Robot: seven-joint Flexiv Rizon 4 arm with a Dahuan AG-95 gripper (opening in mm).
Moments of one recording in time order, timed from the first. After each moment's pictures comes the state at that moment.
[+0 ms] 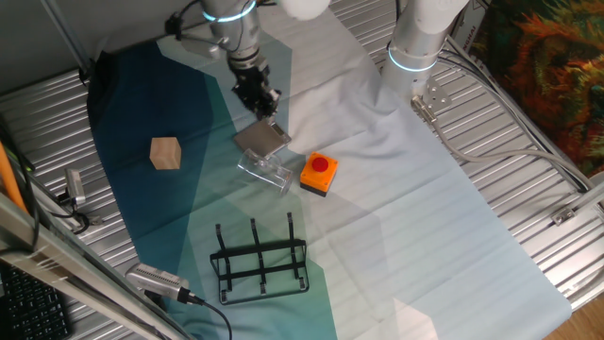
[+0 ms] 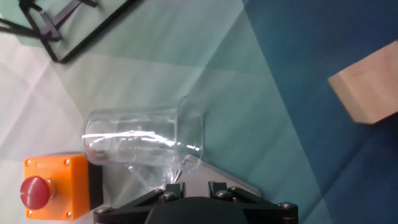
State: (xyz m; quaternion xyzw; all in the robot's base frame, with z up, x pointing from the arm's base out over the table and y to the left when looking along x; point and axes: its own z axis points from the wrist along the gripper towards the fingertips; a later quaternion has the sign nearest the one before) arm 0.404 -0.032 0.110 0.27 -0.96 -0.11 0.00
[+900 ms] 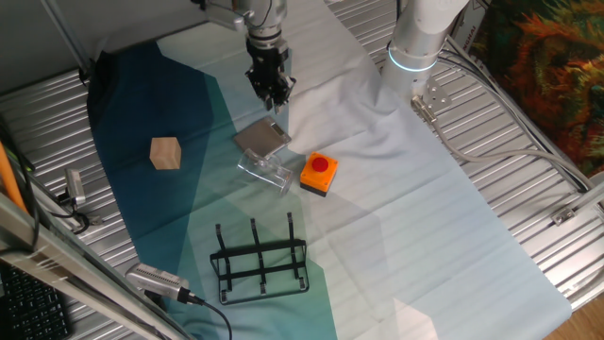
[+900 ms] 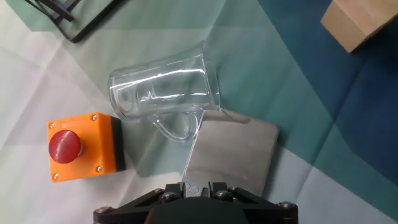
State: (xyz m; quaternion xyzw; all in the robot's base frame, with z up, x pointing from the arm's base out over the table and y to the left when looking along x) arm 0.384 -0.029 0.129 0.25 -0.96 -0.10 -0.06
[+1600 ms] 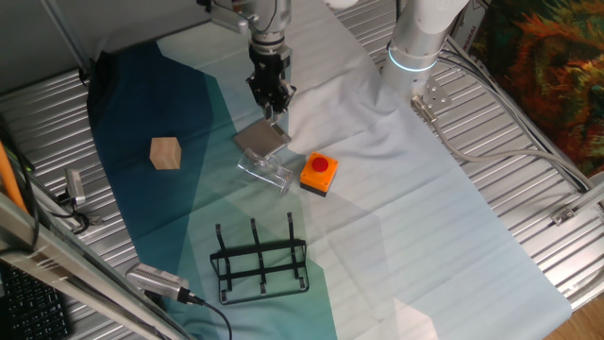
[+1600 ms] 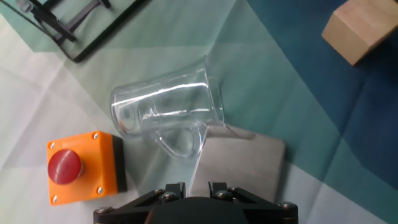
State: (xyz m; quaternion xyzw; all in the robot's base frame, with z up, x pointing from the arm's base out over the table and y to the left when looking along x) arm 0.398 -0.011 0.114 0.23 -0.96 -0.12 -0.10
